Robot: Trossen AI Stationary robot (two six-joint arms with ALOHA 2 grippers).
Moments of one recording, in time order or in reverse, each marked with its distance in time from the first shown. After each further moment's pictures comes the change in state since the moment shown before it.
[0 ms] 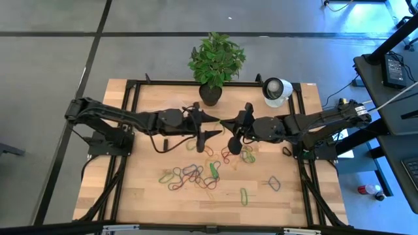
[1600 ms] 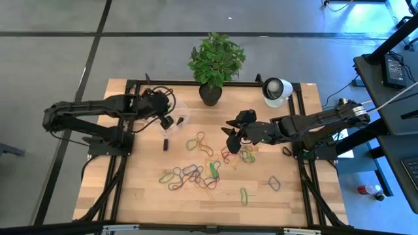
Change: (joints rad) left arm 0.263 -0.390 -0.110 -1.050 -0.181 -0.248; right arm -0.001 0.027 -0.016 -0.181 0.004 0.375
